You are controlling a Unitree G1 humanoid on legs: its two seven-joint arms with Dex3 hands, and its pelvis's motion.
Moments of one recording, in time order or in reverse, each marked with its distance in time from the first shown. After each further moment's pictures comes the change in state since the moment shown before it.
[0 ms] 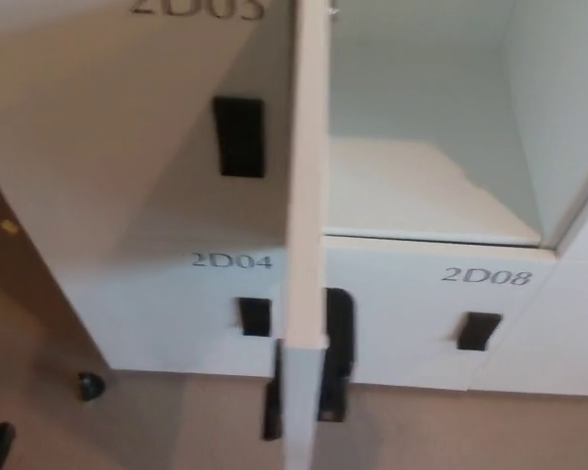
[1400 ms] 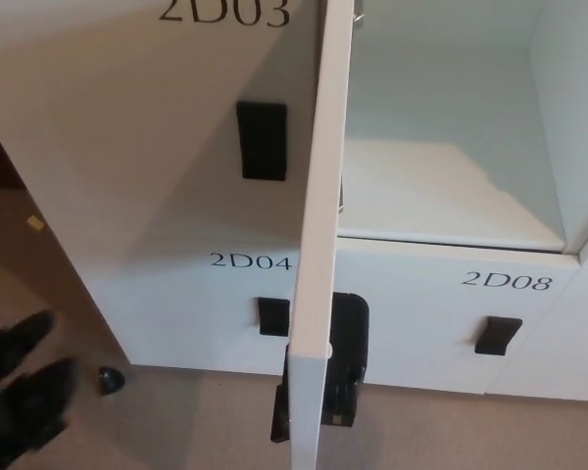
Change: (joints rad) left_arm -0.074 -0.112 -0.148 -0.193 0.052 0.026 0.082; right_arm 0.130 0.007 -0.001 -0.150 0.010 0.003 0.023
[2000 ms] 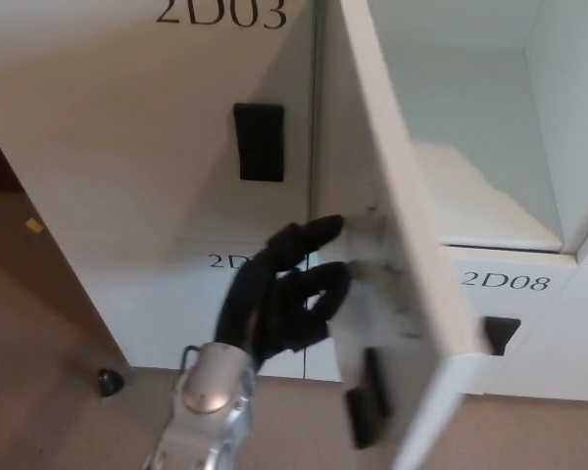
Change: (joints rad) left_arm -0.272 -0.345 -0.413 0.004 0.106 0.066 0.088; right_arm 0.337 0.013 -0.113 -0.032 0.056 -0.032 0.050
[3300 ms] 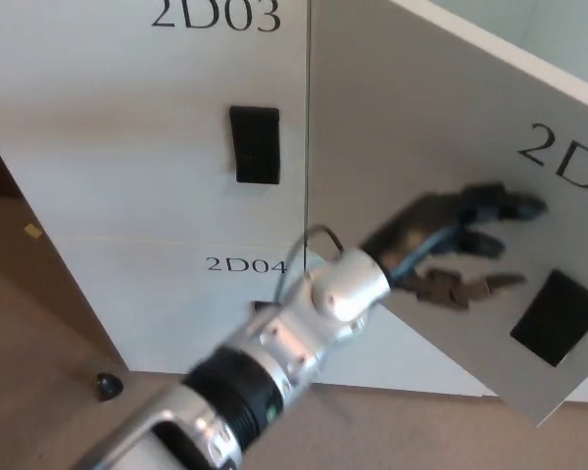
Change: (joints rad) left_arm -0.505 0.050 -0.440 0.213 0.002 0.038 0.018; right_arm 0.141 0.006 -0.020 -0.027 0.024 -0.116 0.039
